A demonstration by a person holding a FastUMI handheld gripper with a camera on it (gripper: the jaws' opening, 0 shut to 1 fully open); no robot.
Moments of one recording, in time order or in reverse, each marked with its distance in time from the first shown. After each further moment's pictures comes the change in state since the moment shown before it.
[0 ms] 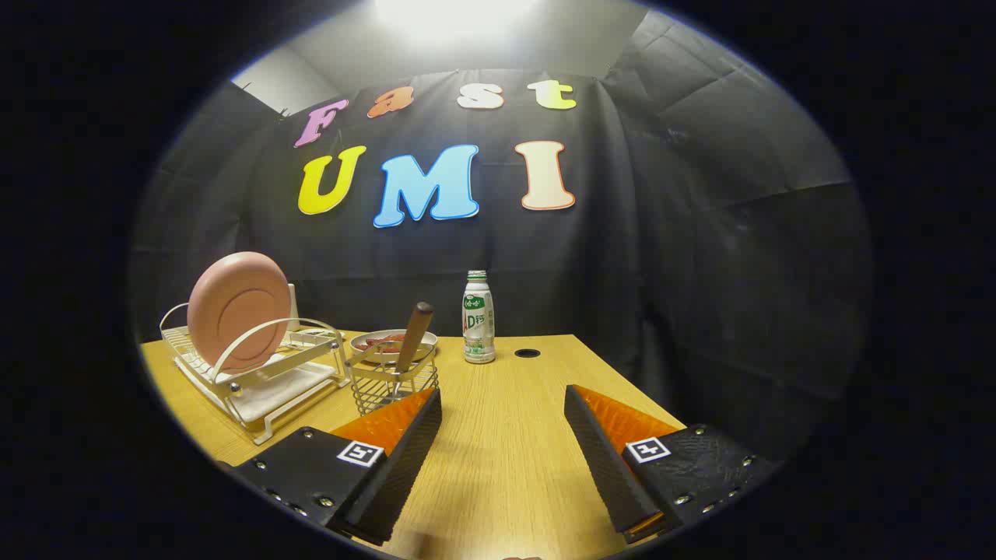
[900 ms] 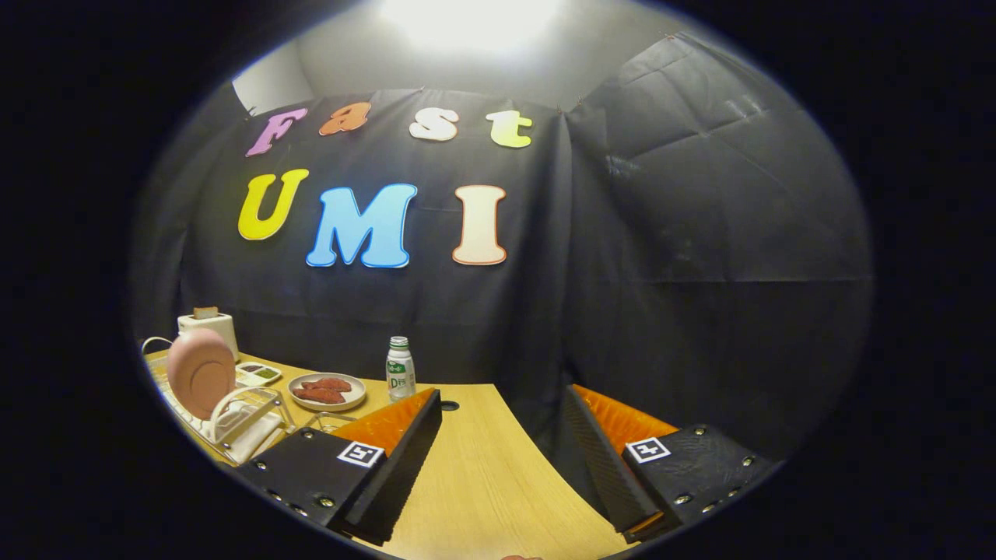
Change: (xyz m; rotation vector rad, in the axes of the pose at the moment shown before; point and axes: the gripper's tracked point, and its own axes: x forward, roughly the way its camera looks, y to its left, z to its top) arm -0.072 -0.055 0.153 -0.075 -0.082 -0.241
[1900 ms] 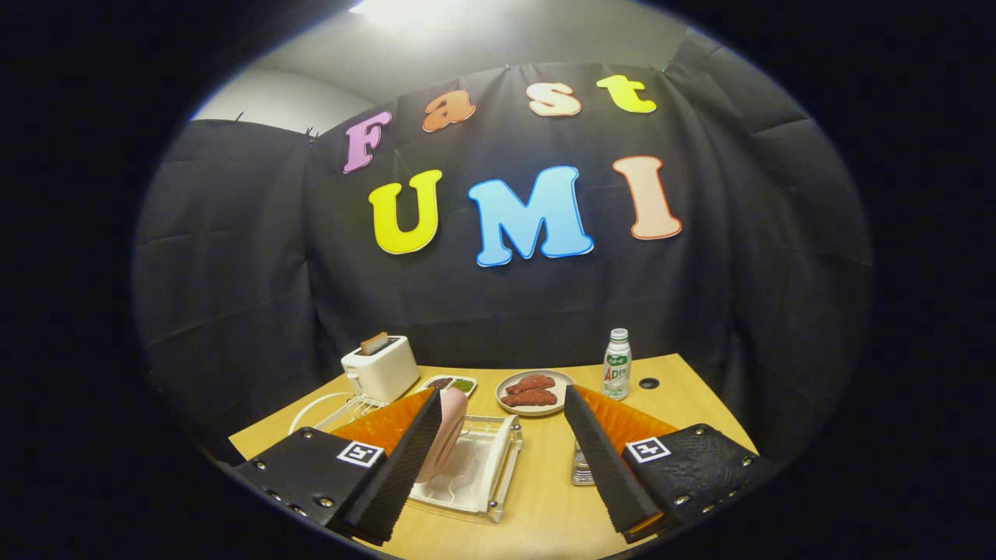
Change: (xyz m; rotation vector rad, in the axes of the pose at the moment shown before) arm -0.037 0.277 0.069 0.165 0.226 0.517
